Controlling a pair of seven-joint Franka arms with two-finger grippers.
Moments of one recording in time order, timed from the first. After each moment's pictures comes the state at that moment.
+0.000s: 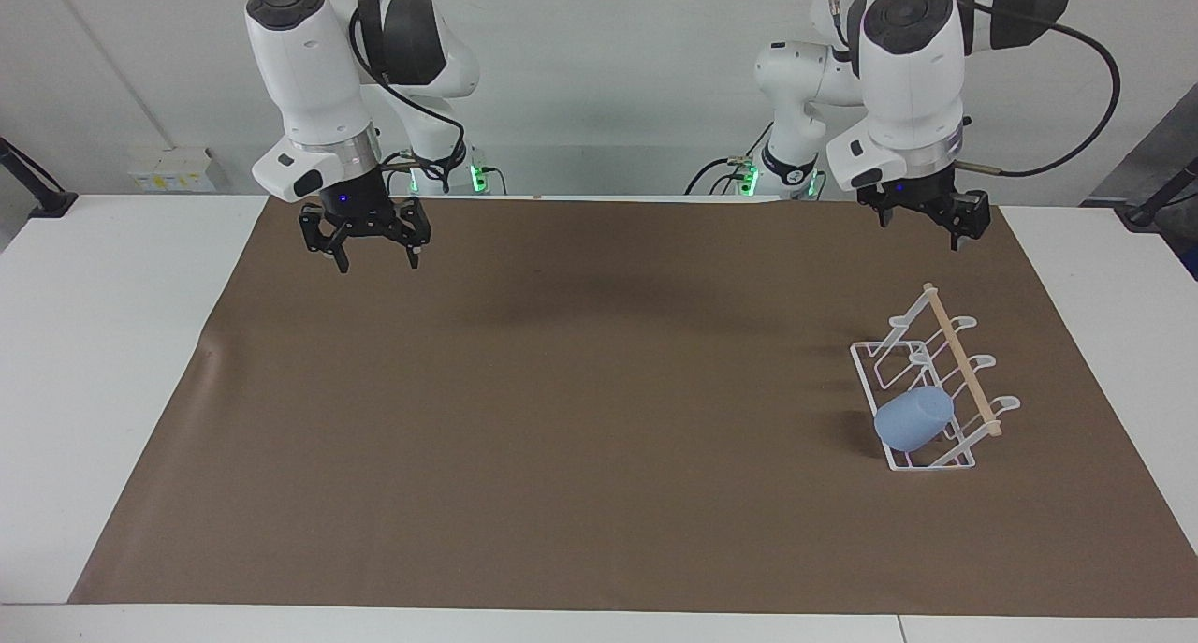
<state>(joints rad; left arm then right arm) -0.28 0.01 -0.05 -1.59 0.38 1.44 0.43 -0.18 -0.10 0.28 -1.90 0.00 1.92 0.00</state>
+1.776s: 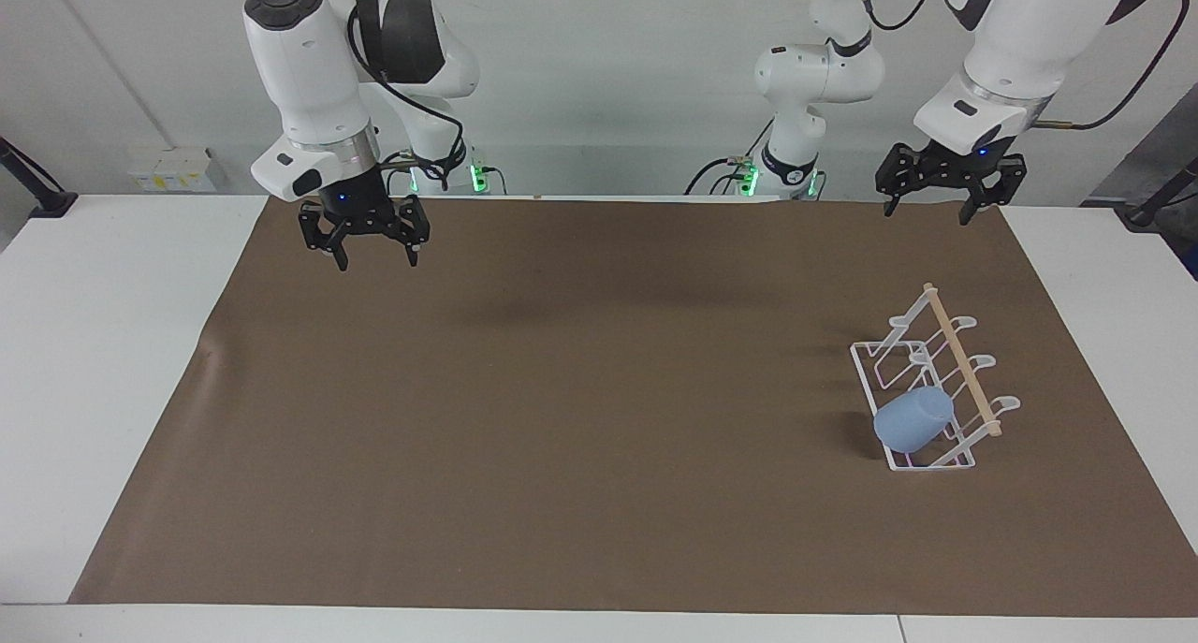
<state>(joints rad) -0.11 -0.05 -0.04 -1.60 0.07 1.51 0.13 -0.18 -0.10 0.28 -1.89 0.00 1.90 0.00</state>
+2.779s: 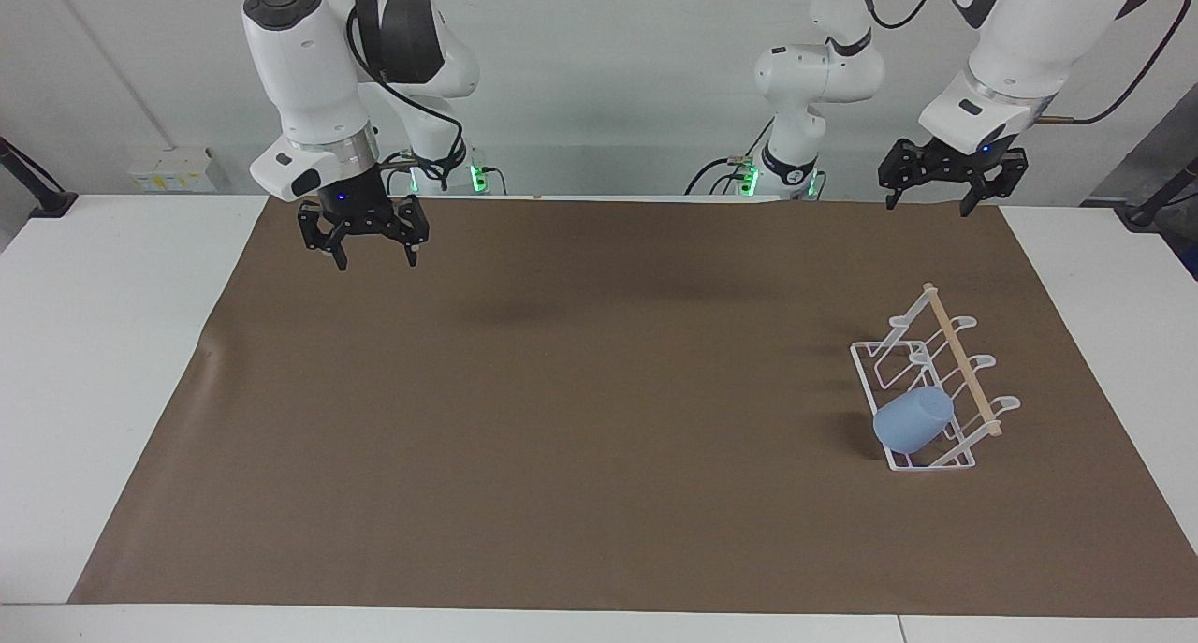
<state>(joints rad) -0.09 -0.06 -0.05 -1.60 0.04 1.46 0.11 -0.18 -0.10 0.28 -1.89 0.00 1.90 0.00</state>
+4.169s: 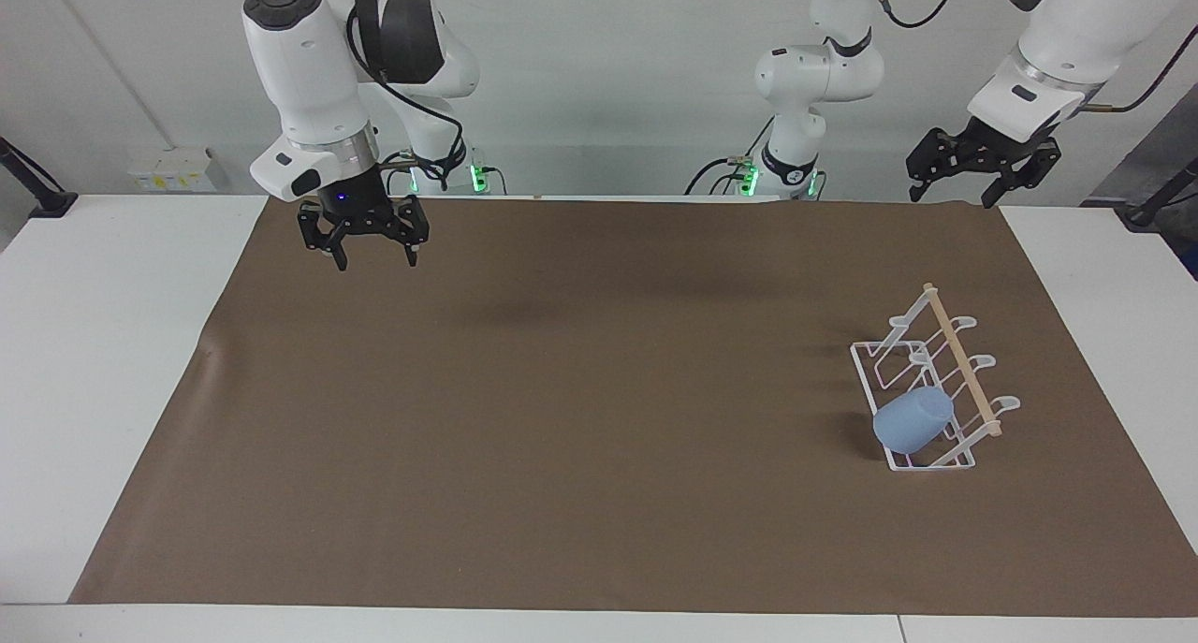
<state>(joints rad) -0.03 -0.04 -0.03 -1.53 0.00 1.41 0.11 -0.18 -0.10 0.28 -1.89 0.00 1.90 0.00</state>
